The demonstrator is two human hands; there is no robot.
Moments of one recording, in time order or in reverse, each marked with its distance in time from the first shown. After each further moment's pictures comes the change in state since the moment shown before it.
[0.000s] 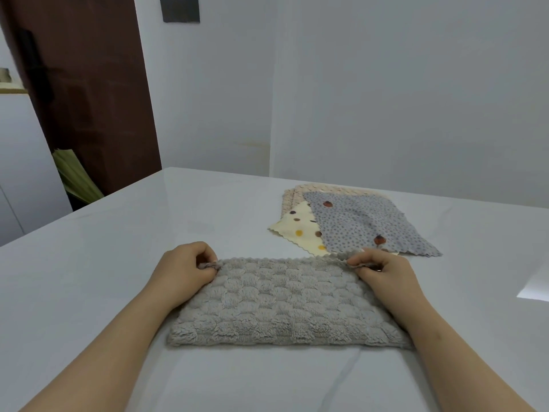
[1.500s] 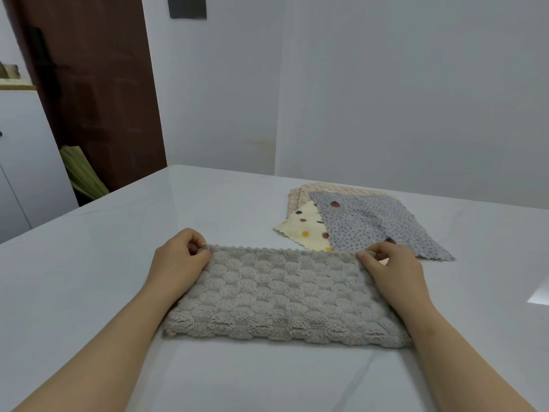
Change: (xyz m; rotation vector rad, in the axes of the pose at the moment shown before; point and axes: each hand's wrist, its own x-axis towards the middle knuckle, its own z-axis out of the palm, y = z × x) left_hand 0.015 -0.009 0.005 -0.157 0.203 -0.128; right_hand 0.023 0.007 0.008 -0.297 0.118 0.031
